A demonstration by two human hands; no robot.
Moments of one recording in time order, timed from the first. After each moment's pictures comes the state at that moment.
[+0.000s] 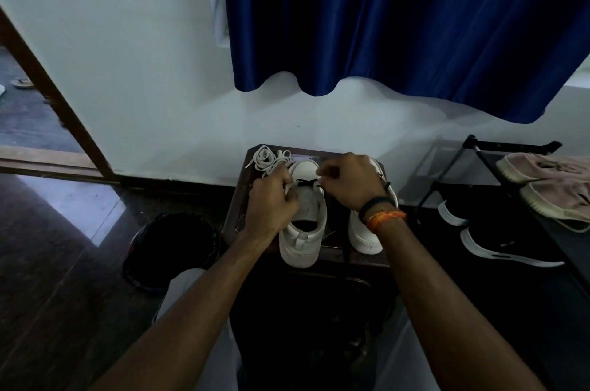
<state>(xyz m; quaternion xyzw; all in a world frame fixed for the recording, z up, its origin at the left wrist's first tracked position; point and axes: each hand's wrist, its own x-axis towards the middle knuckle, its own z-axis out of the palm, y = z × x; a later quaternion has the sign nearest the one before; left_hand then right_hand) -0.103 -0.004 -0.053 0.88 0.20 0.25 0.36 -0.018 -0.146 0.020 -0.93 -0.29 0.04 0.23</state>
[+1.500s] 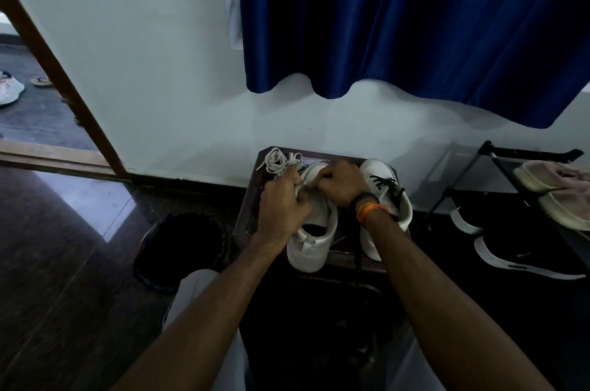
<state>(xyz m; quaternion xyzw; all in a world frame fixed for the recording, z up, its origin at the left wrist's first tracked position) -0.101 -0.005 -0.052 0.87 0.19 0.28 0.36 0.008 -0.104 -0.018 -0.92 -0.28 0.13 0.25</state>
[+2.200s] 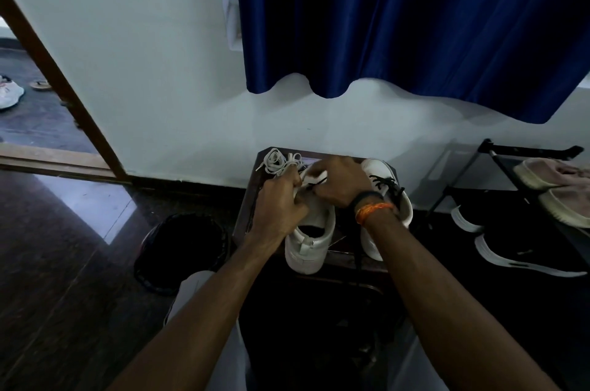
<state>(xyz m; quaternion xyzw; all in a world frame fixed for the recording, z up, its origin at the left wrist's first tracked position) -0.106 0.005 -0.046 0.90 0.16 0.23 0.33 0.004 -0.106 -0.007 -0.91 -0.36 0.06 0.20</state>
